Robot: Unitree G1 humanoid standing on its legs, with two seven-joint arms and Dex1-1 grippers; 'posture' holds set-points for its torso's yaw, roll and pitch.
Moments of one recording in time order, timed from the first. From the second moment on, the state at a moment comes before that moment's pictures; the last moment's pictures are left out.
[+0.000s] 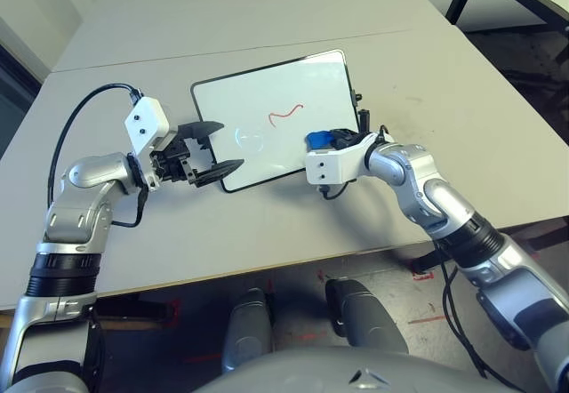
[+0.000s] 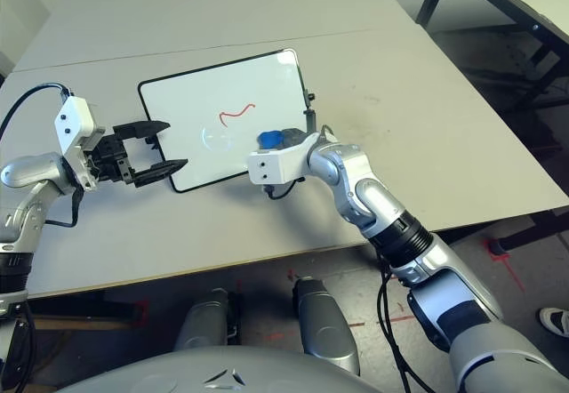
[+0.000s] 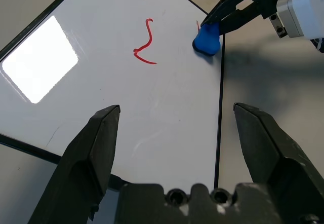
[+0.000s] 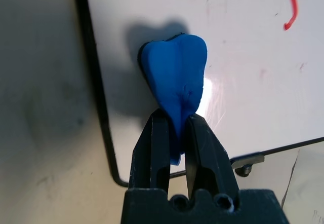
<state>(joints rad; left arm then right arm) -0.29 0.76 0.11 -0.02 -0.43 0.24 -1.06 -0.57 -0.47 0.54 -0.04 -0.84 0.28 0.71</state>
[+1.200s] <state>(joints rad) -0.30 0.75 0.10 -0.02 -0.43 0.24 -1.06 -0.62 -0.43 0.48 -0.01 -0.87 0.38 0.71</state>
